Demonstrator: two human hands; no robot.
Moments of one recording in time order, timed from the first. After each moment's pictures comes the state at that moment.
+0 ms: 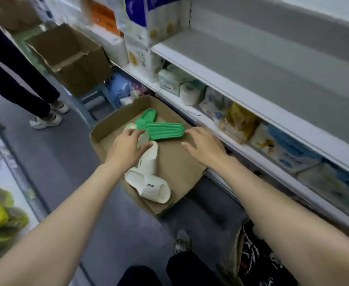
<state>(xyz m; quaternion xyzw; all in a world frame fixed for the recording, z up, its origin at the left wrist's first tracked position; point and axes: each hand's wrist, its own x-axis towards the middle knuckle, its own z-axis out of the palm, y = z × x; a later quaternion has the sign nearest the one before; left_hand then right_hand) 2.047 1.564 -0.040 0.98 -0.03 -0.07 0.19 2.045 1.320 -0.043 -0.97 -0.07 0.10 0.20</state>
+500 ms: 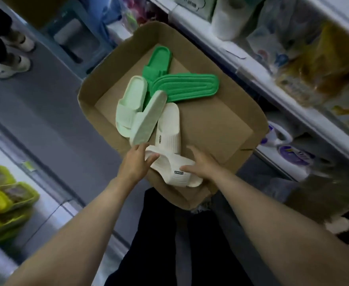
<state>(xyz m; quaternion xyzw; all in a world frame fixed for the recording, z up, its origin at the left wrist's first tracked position) 2.109 1.673 -0.264 0.91 0.05 -0.33 0.24 2.099 1.442 -0.283 -0.82 0.10 0.46 0.33</state>
